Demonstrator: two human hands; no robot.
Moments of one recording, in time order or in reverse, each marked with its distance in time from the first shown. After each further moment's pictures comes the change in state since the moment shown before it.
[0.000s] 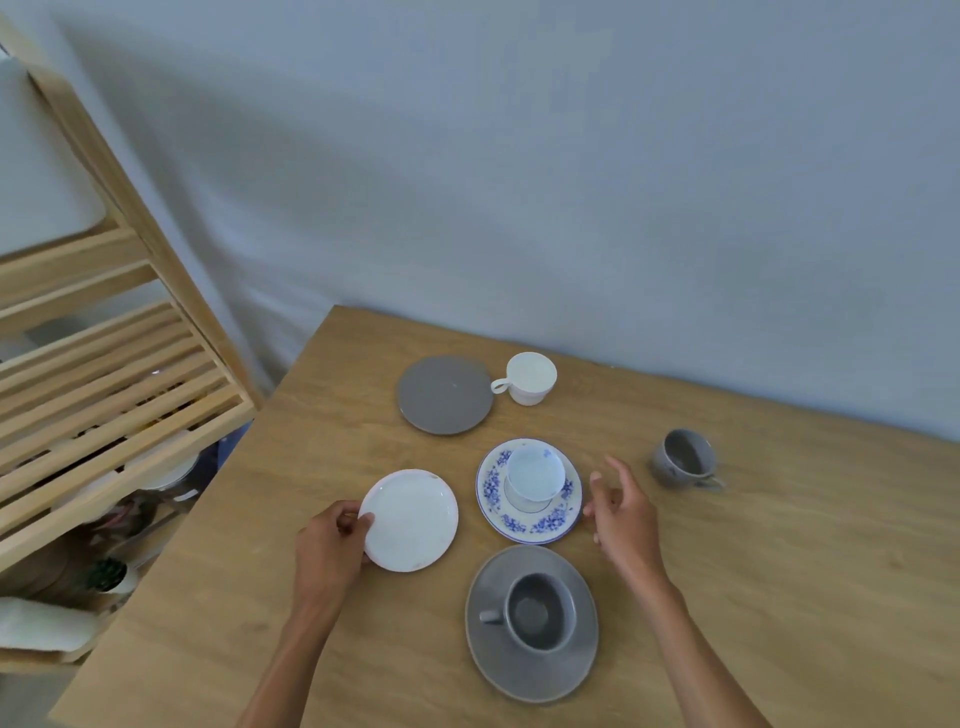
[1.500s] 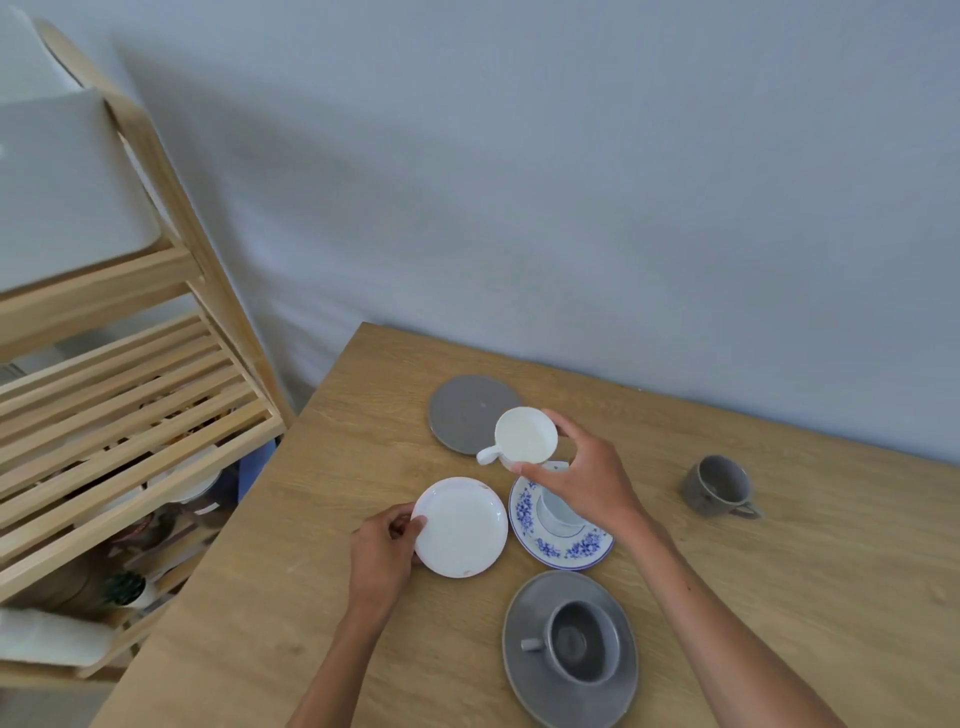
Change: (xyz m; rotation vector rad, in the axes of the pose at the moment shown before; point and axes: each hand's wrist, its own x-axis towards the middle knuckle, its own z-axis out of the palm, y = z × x) left_hand 0.018 0.009 0.017 -0.128 -0.094 0.089; right_hand 0.021 -0.102 0.045 -0.242 -0.271 -0.330
